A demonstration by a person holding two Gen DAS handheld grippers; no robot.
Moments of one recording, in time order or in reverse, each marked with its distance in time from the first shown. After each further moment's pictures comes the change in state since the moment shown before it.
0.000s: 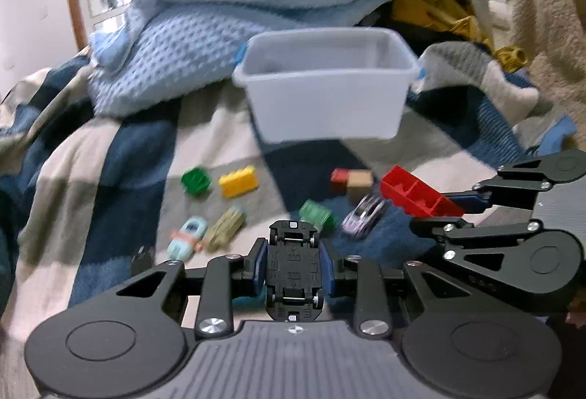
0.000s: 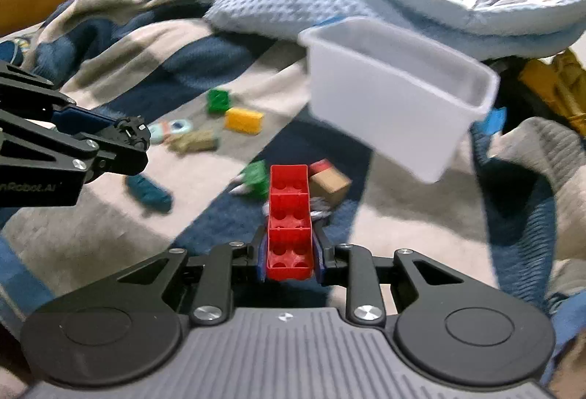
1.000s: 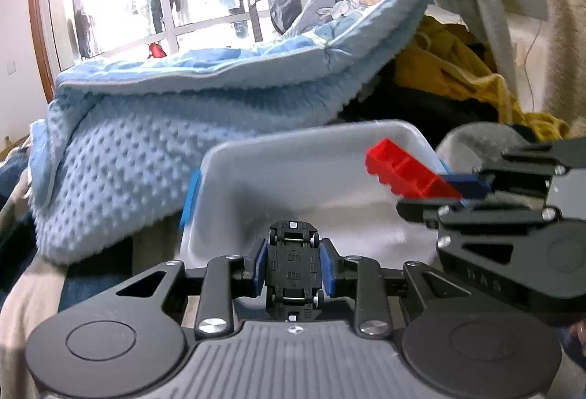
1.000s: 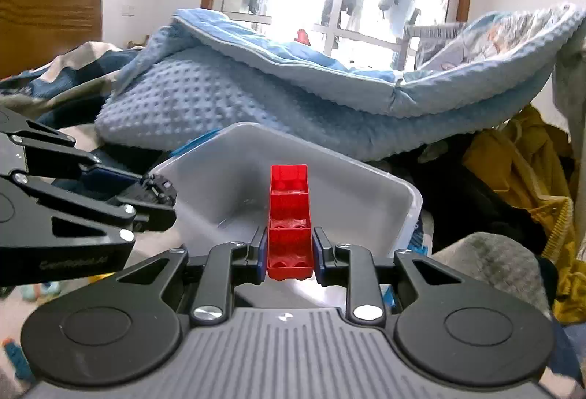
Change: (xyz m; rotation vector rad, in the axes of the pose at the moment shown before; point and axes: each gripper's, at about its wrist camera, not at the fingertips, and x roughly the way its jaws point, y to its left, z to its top) left arm 0.125 -0.015 0.180 0.081 -0.119 -0.027; right arm 0.069 -0.126 0.124 0.091 -0.171 -0.103
